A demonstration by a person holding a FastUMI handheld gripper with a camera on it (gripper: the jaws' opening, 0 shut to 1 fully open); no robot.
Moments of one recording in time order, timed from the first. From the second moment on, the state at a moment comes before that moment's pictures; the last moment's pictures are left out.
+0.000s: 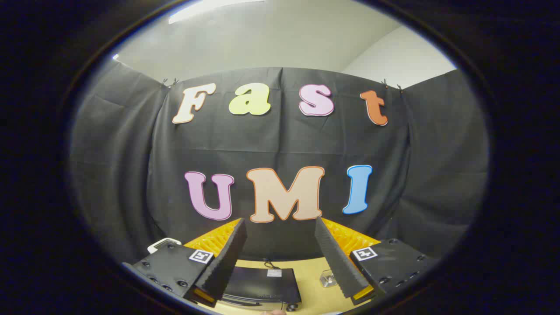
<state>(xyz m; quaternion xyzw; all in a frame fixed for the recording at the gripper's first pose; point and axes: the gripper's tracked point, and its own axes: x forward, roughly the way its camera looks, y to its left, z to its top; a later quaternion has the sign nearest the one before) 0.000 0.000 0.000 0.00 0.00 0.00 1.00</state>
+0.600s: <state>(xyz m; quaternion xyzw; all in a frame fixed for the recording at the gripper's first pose) 0.002 0.020 -0.016 -0.01 0.01 0.00 1.00</state>
